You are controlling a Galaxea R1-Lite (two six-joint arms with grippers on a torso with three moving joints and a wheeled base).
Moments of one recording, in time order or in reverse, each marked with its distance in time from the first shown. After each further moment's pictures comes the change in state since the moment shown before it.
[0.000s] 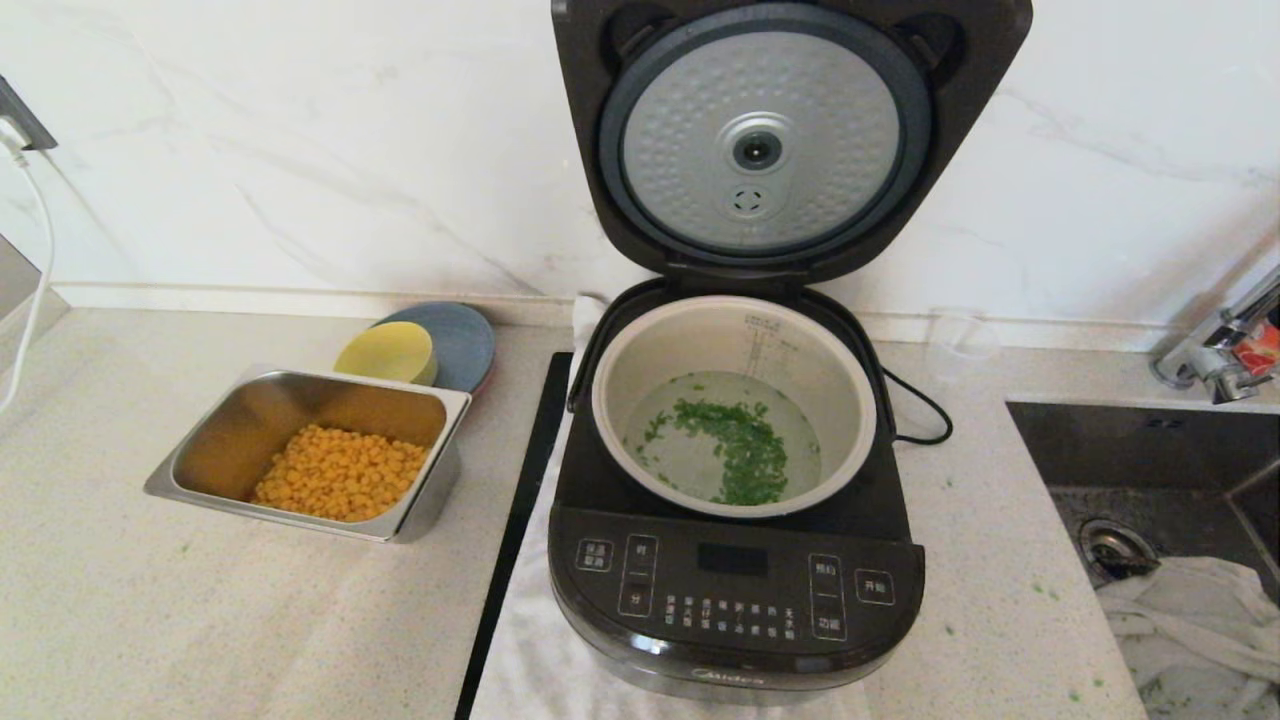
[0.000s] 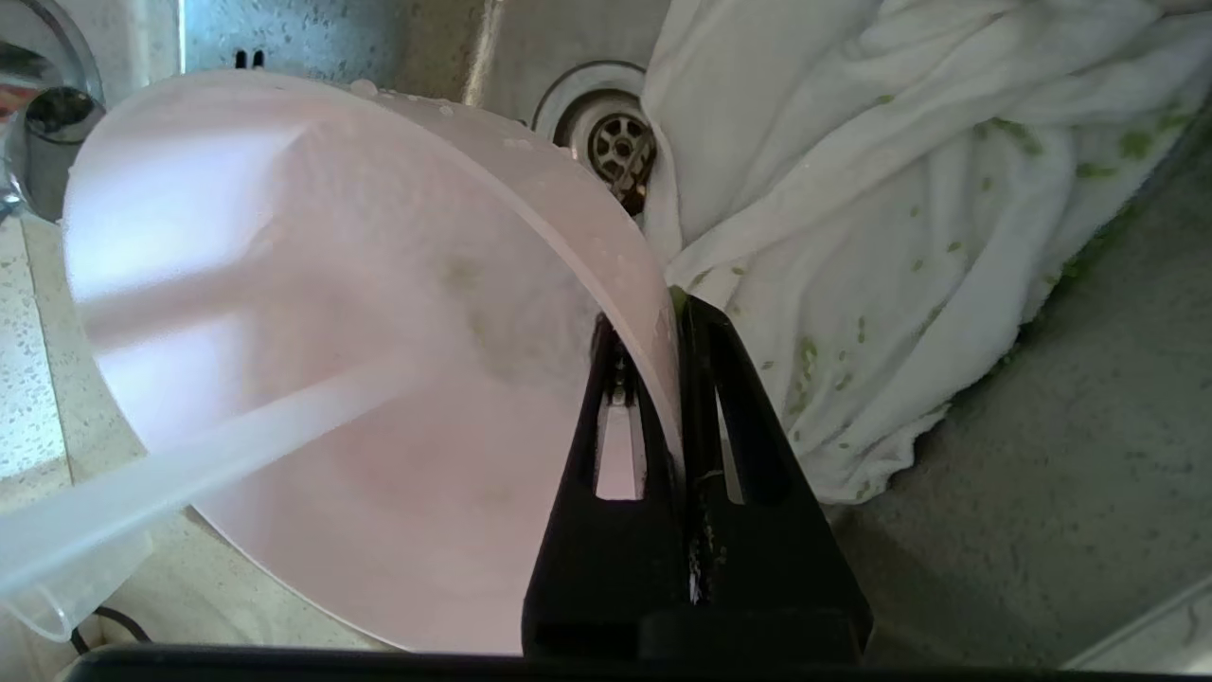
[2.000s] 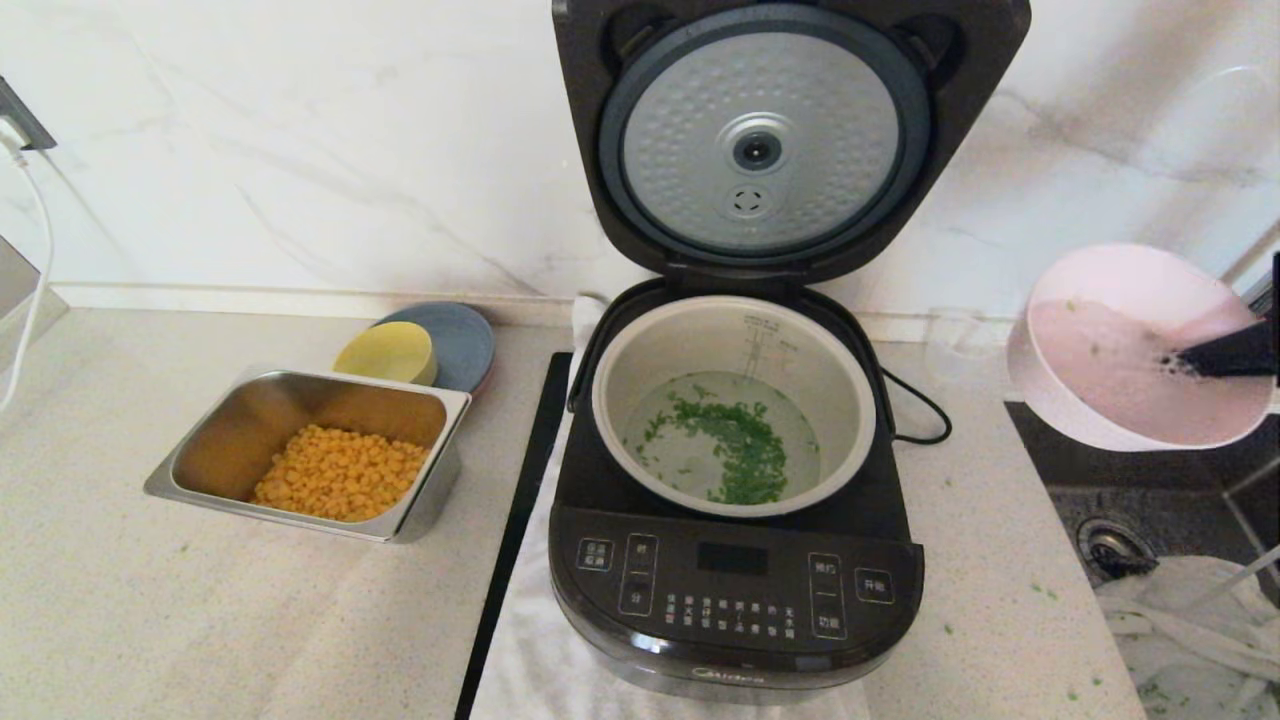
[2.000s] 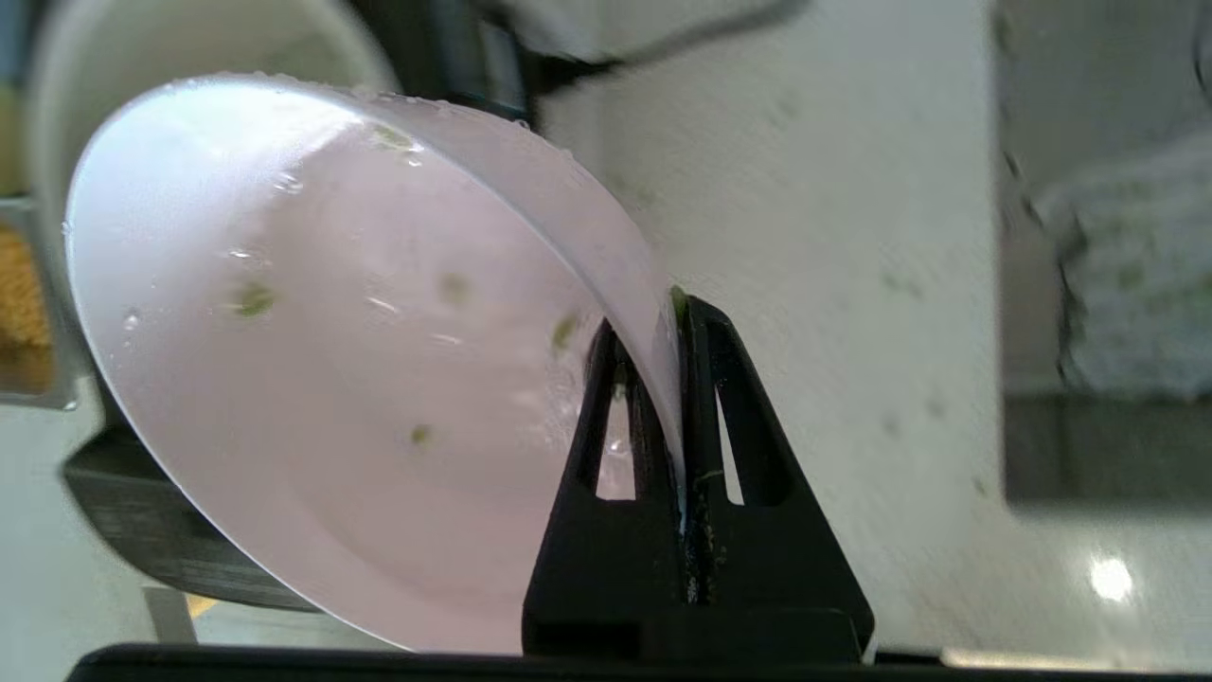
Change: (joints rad) left arm 0.000 0.000 0.000 0.000 0.000 -0.001; right arm 1.307 -0.881 0.154 0.366 -0.596 0.057
